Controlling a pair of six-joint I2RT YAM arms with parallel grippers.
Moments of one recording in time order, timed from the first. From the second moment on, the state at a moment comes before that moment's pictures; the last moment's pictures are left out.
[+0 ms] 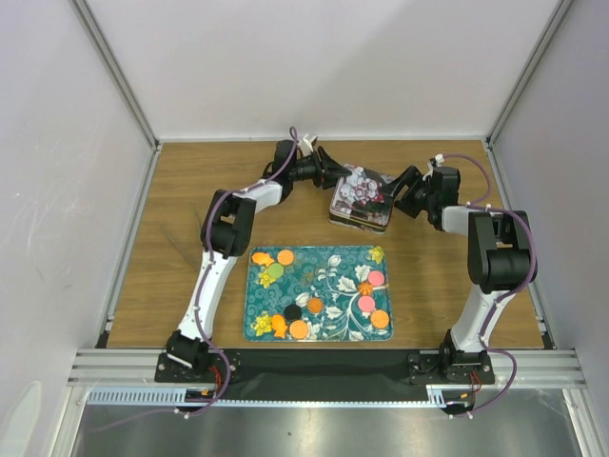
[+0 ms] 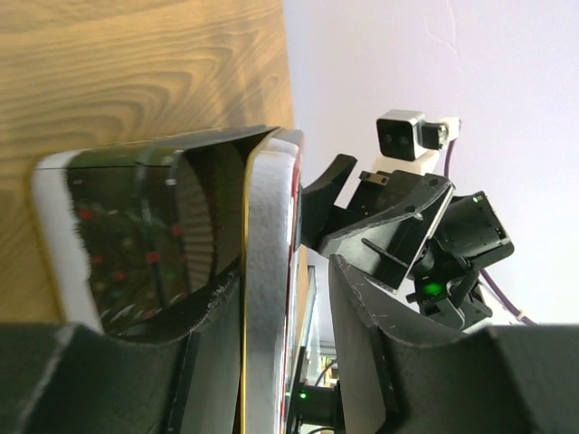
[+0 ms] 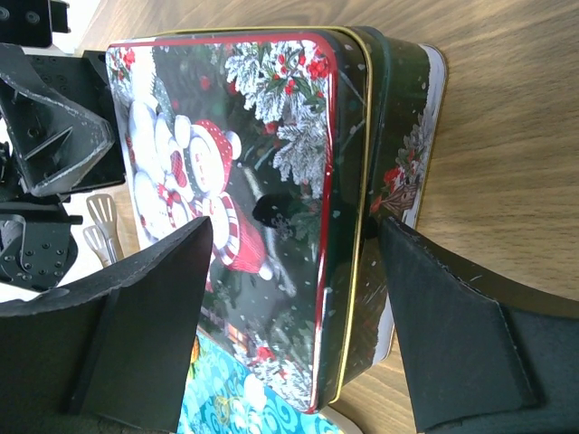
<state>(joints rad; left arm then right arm) -0.39 2.63 1.99 0.45 0.89 -1.28 0.03 1.87 1.00 0.34 -0.46 0.76</state>
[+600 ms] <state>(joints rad) -0.32 2.62 1.99 0.31 0.89 -1.14 0.05 1.91 1.07 0.24 -0.40 0.74</state>
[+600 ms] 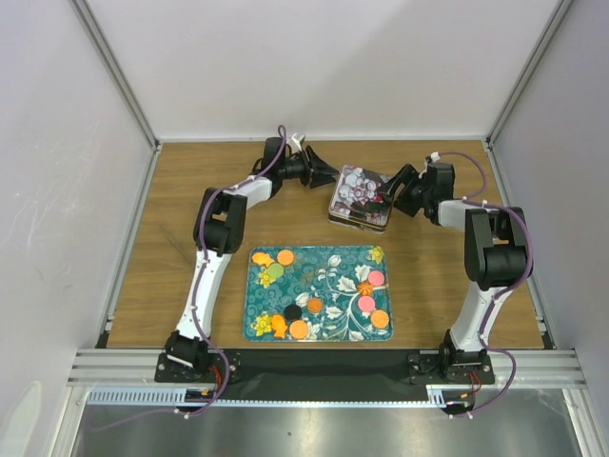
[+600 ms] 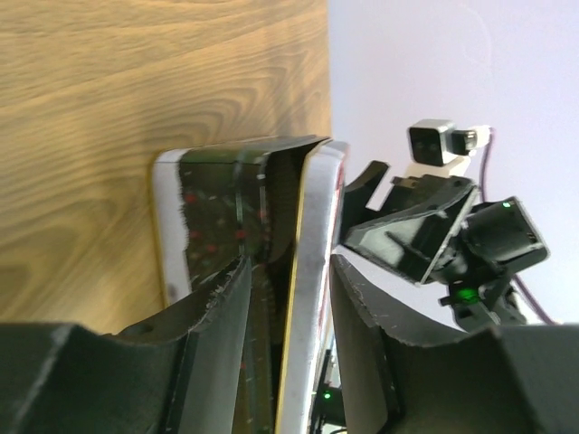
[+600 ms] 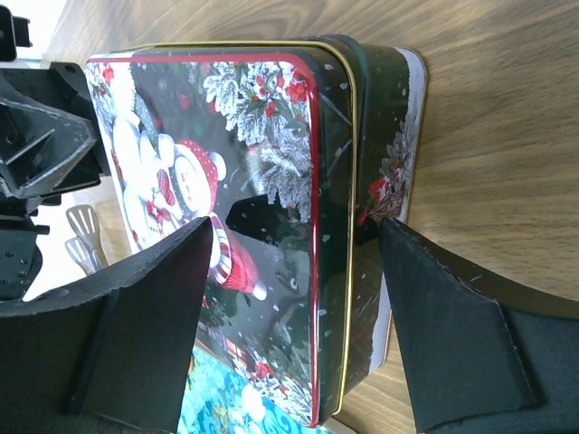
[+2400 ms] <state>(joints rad) -0.35 2.34 1.71 0.14 0.69 -0.71 0.18 2.10 1.60 -0.31 -0.11 0.53</state>
